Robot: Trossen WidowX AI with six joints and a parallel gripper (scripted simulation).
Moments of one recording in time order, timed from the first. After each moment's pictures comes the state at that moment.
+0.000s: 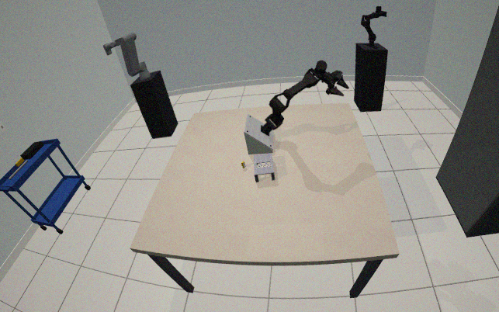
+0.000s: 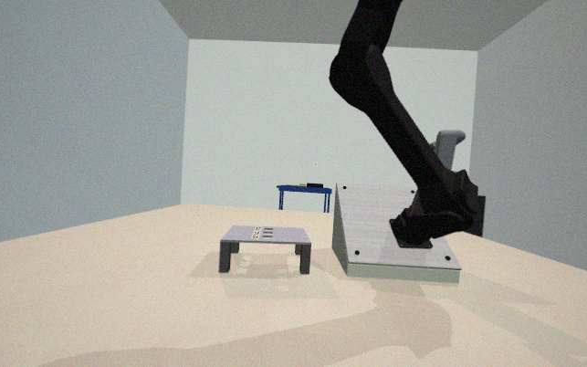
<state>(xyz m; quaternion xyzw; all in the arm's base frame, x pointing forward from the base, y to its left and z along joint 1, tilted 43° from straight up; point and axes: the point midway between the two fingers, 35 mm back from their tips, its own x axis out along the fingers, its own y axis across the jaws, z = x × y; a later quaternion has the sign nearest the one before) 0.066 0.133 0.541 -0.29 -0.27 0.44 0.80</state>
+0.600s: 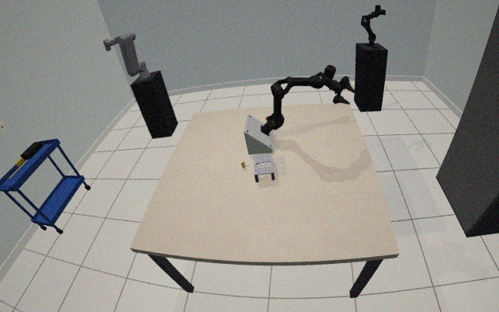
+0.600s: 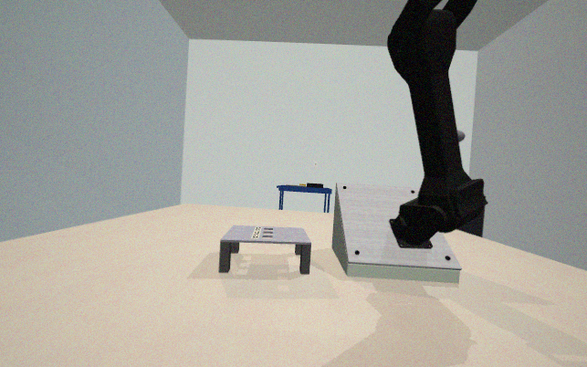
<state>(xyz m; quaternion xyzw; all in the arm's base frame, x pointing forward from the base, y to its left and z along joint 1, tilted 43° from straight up) 0.049 0.199 0.538 -0.39 -0.31 0.31 0.81</state>
